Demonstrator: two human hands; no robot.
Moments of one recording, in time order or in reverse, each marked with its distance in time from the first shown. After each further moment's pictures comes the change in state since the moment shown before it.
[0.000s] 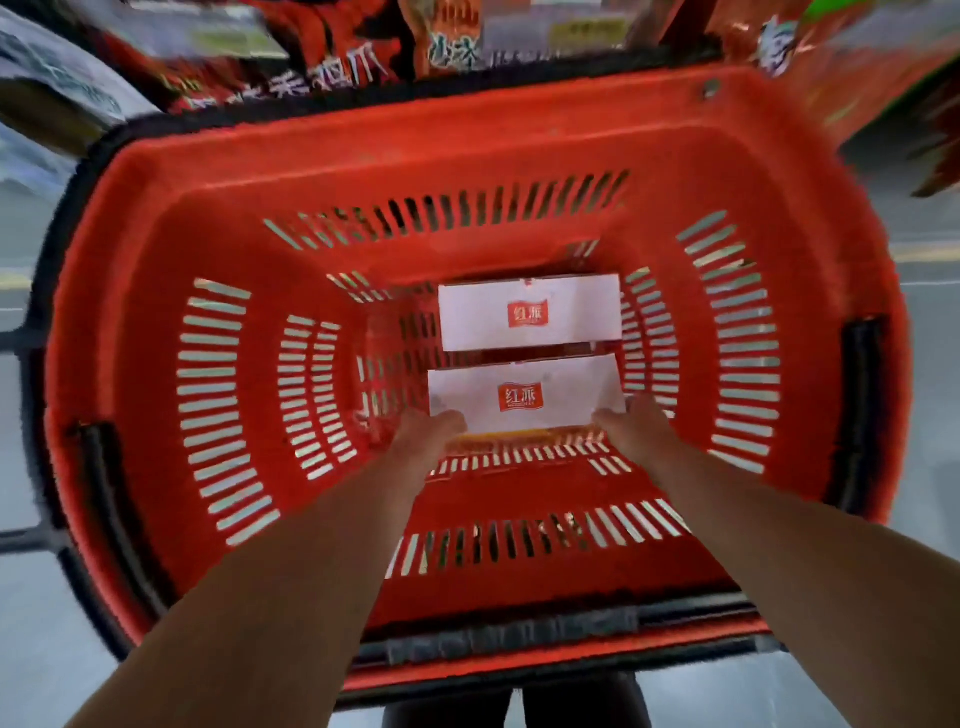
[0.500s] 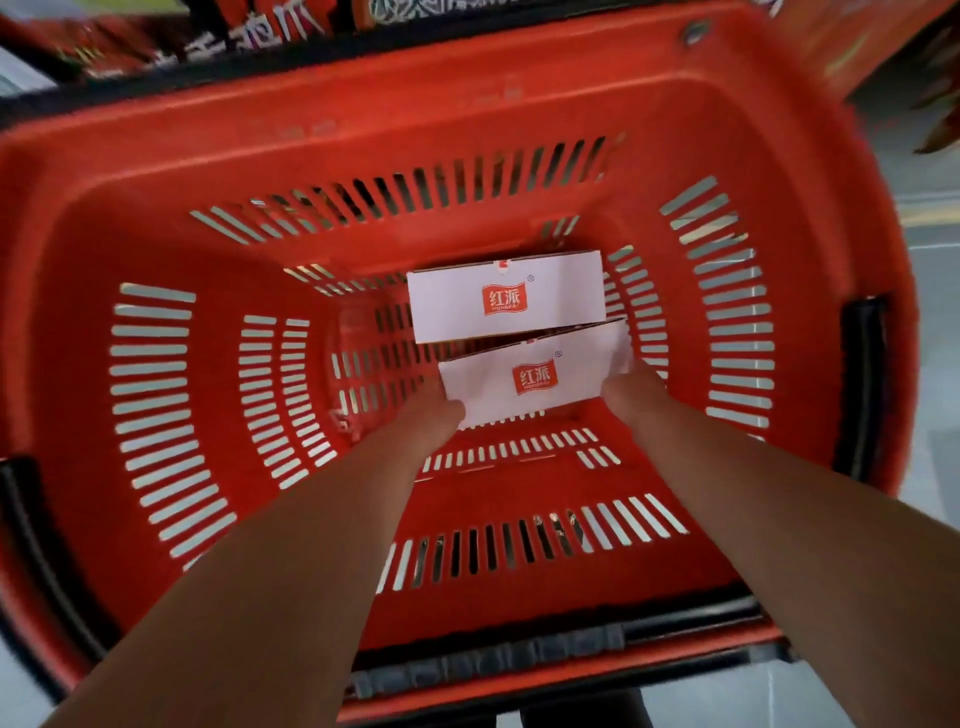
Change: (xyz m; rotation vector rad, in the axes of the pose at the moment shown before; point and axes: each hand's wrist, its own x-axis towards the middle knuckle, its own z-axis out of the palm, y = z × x) left_hand 0.024 0.024 0.031 0.334 -0.139 0.183; right_hand 0.025 -0.018 -0.011 0.092 0.091 0.151
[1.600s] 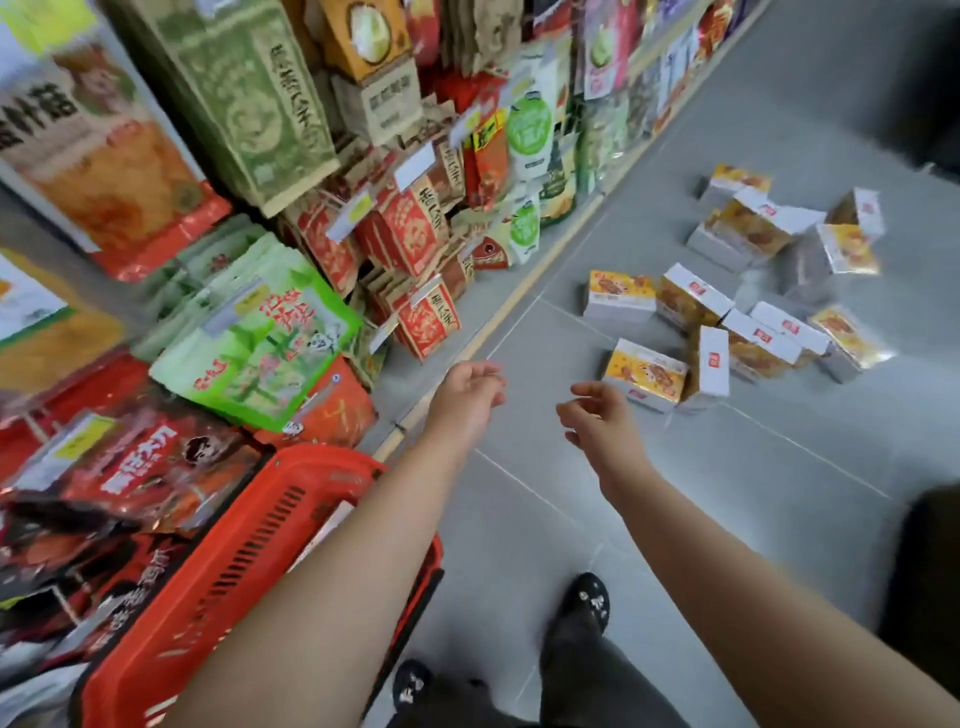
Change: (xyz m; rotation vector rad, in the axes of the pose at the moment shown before) left_hand -0.573 0.302 0.192 0.081 -0.376 0.769; right_hand -0.402 0.253 -0.401 1.373 0.457 -0.303
